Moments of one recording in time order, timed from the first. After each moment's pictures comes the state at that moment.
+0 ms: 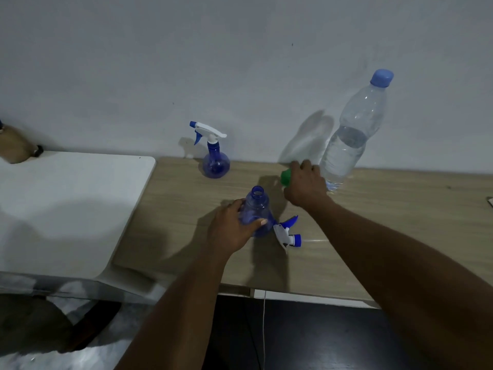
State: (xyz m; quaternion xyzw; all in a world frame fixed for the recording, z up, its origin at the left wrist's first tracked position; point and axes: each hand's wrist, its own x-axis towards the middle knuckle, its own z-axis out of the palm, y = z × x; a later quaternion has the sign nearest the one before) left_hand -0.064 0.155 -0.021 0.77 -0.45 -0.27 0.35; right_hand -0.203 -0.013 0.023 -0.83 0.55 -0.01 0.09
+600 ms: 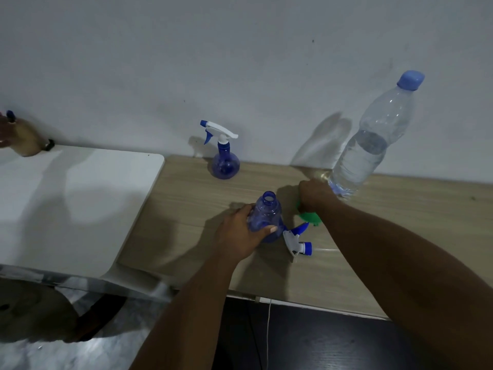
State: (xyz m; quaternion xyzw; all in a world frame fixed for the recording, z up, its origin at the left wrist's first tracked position) left_hand -0.062 0.155 -0.024 0.78 -0.46 -0.25 0.34; right_hand -0.197 -0.045 -0.007 -0.87 0.46 0.19 0.01
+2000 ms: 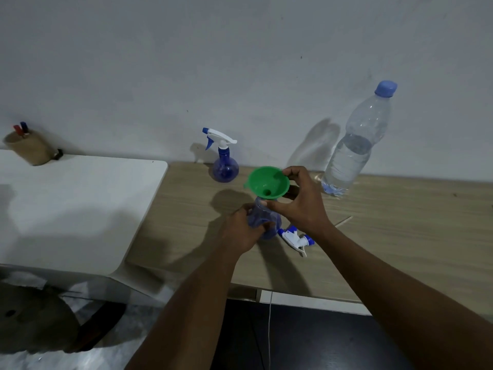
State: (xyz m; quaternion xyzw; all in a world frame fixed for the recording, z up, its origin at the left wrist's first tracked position) left_hand -0.071 0.160 0.001 0.80 -0.44 -0.29 0.29; right_hand -0.211 0.065 0.049 -0.76 0.34 -0.37 0.41
